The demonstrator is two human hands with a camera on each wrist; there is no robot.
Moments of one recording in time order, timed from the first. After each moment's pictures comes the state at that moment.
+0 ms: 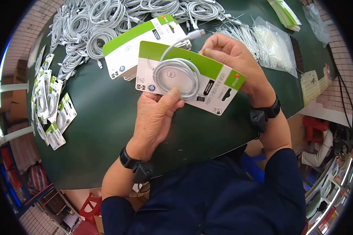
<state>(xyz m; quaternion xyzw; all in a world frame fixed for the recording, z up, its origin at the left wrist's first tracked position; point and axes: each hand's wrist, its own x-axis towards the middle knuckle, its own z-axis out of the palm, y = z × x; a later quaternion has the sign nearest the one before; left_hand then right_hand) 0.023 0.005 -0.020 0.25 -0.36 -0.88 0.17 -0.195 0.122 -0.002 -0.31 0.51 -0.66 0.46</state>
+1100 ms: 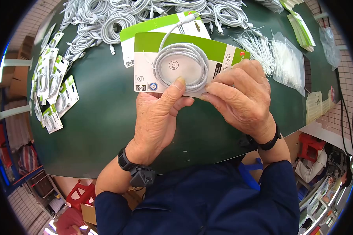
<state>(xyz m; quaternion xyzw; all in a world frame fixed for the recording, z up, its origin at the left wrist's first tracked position) 0.028 0.003 0.008 0.28 -0.34 -0.86 0.26 -0.145 0.121 0.020 -0.69 0.60 -0.36 -0.16</state>
